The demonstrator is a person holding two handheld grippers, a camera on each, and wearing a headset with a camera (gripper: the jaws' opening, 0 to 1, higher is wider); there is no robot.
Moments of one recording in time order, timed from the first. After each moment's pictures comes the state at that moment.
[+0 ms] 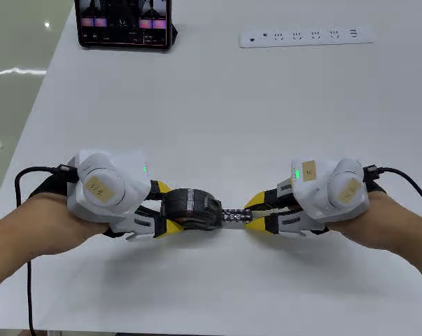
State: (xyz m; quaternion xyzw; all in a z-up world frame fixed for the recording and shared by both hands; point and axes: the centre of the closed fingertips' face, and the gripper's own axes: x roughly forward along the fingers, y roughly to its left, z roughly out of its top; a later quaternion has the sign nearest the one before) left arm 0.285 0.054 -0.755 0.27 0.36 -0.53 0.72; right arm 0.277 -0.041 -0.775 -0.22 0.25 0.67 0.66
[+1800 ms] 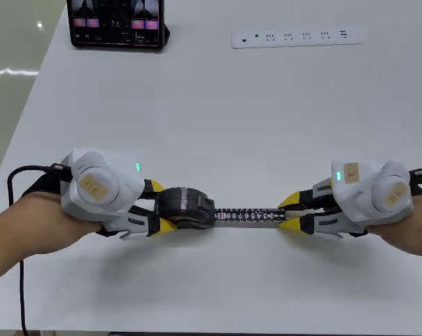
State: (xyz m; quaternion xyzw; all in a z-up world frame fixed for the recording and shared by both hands) left arm 0.284 0.053 -0.755 0.27 0.36 -0.52 0.72; right arm 0.276 -0.108 -0.776 -0.24 0.28 0.64 0.68
